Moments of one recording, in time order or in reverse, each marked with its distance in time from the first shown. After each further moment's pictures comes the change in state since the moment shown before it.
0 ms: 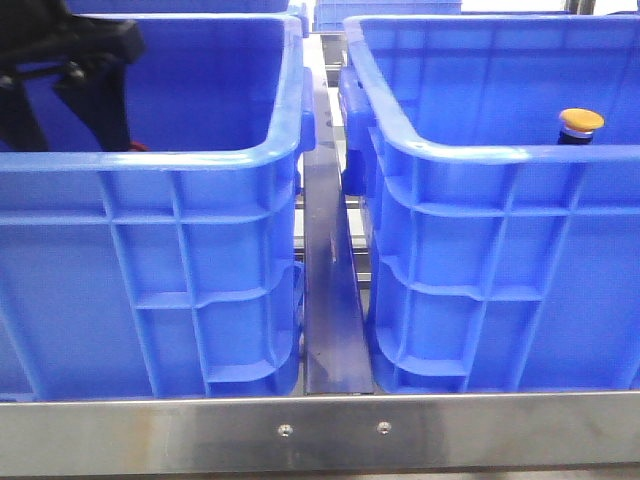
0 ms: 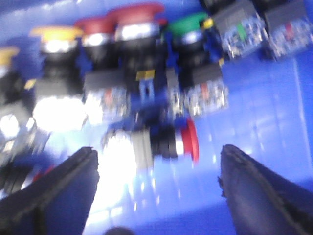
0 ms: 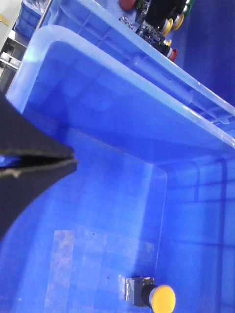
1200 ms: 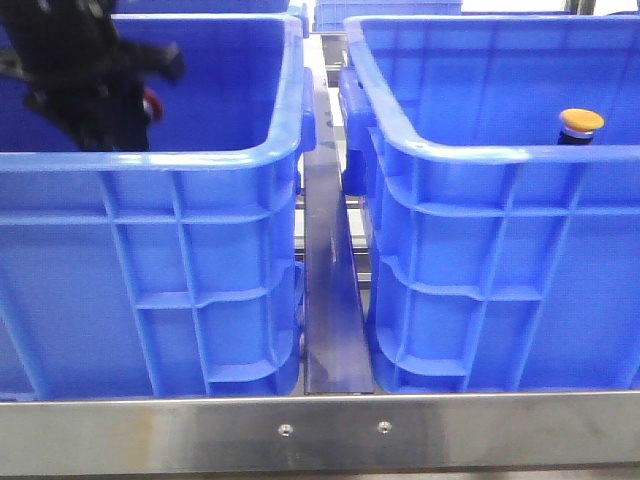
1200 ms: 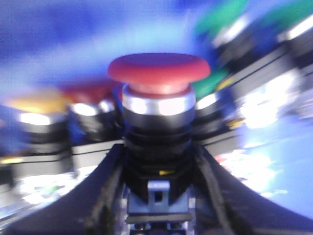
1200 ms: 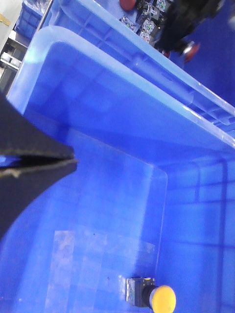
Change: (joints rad) left arm 0.000 0.085 -0.100 0.031 -0.070 0.000; right arm 0.000 0.000 0.000 -0.001 0.002 0.000
